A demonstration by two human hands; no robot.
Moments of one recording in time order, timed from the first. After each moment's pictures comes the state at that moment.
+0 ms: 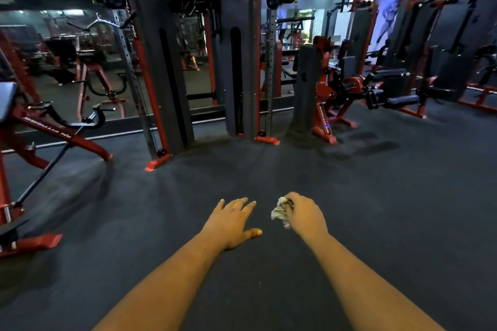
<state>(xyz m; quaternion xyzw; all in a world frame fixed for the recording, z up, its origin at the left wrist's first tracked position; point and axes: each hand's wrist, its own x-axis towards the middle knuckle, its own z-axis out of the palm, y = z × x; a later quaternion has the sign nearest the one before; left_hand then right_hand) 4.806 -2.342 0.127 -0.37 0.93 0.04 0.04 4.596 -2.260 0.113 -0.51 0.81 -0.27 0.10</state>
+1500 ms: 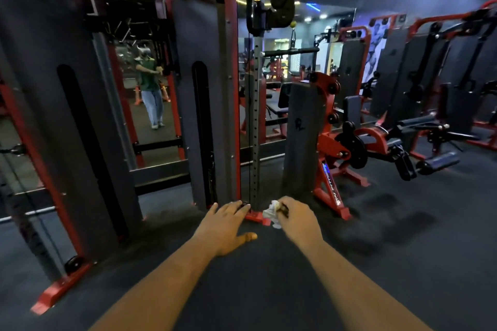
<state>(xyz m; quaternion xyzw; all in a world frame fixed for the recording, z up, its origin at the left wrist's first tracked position) 4.252 -3.354 0.188 -0.34 0.94 0.00 0.01 4.054 -3.251 0.176 -0.51 0.80 -0.32 0.05</state>
